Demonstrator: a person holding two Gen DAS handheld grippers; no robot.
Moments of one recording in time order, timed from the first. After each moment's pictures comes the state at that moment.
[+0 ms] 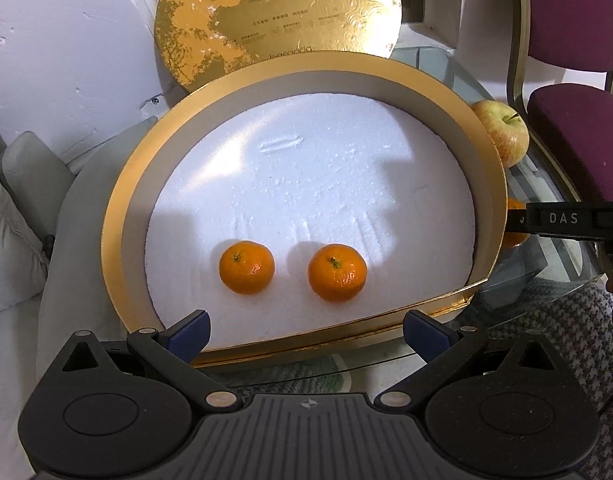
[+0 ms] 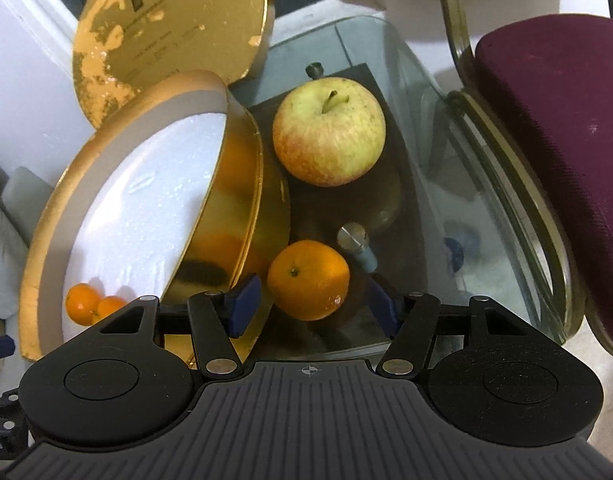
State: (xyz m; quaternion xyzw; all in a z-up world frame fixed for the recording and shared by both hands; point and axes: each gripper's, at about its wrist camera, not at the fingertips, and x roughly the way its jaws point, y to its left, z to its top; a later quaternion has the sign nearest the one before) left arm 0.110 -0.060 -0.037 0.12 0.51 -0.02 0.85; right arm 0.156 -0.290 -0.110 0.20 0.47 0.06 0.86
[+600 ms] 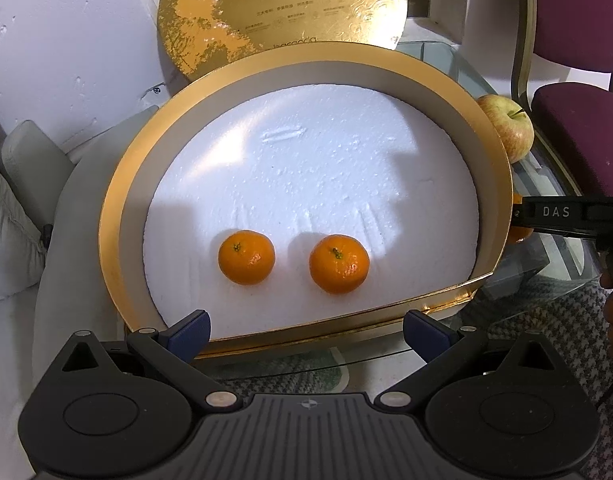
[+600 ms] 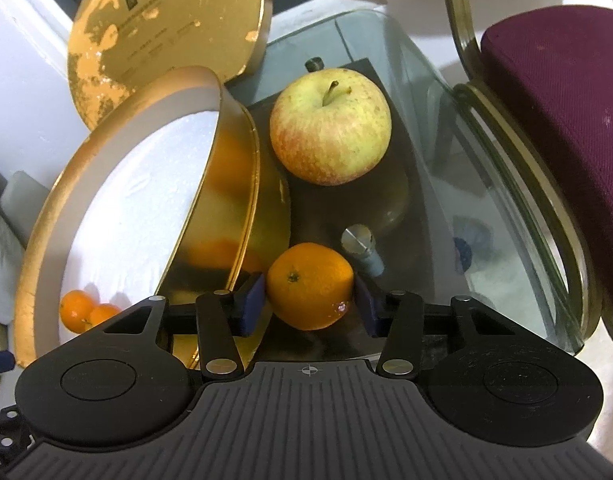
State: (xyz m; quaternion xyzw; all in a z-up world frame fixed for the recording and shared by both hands) left arm 0.109 -0.058 -0.038 0.11 0.51 -0.02 0.85; right arm 0.163 -0.289 -0.120 0.21 0.47 0.06 0.86
